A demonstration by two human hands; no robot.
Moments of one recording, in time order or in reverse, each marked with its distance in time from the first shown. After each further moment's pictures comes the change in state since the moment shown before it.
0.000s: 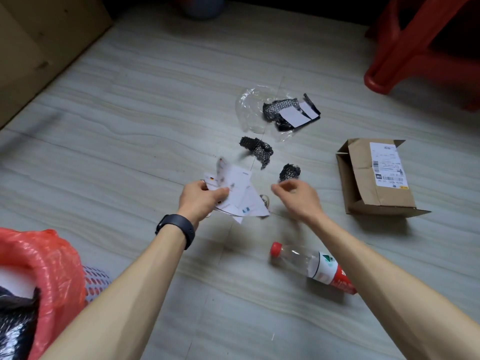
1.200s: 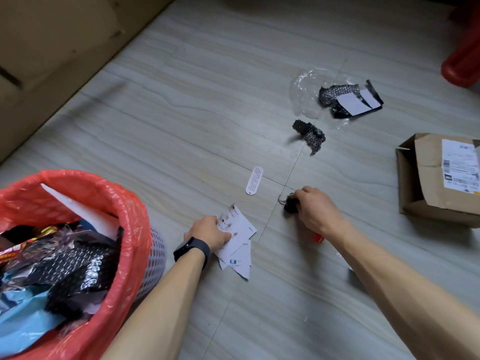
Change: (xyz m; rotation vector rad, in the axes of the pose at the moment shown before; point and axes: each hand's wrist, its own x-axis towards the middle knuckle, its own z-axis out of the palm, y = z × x) left_hand -0.052 -0.113 -0.068 0.692 -0.016 -0.308; right_hand -0.025 0.006 0.067 -0.790 -0.201 -0.476
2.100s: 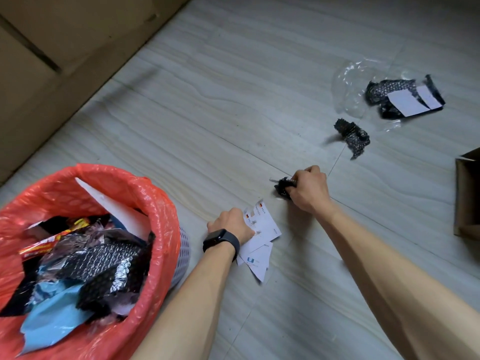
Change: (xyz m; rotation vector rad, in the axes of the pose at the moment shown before) left_hand 0.019 0.009 -0.013 0.222 0.049 0.001; right_hand 0.079 -0.084 0.001 0.260 -0.028 0.196
